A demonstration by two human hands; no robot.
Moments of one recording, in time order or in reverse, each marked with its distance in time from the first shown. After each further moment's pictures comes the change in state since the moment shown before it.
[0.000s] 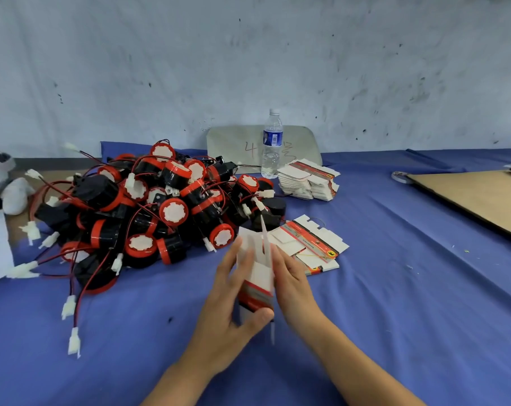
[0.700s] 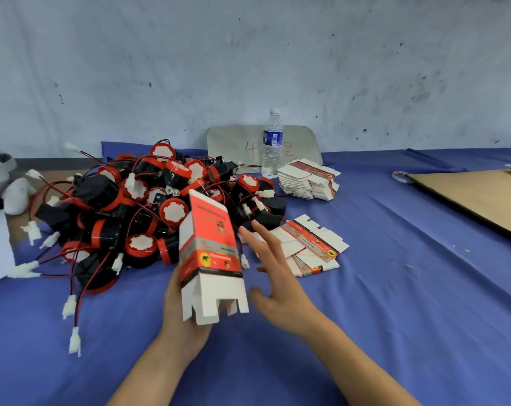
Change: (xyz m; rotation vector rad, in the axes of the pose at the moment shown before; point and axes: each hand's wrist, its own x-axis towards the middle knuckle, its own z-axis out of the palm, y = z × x) left_hand 0.017 0.000 -0.025 -1.139 0.388 -0.686; right_hand 0.003 0.008 -0.005 -0.498 -0.243 -0.287
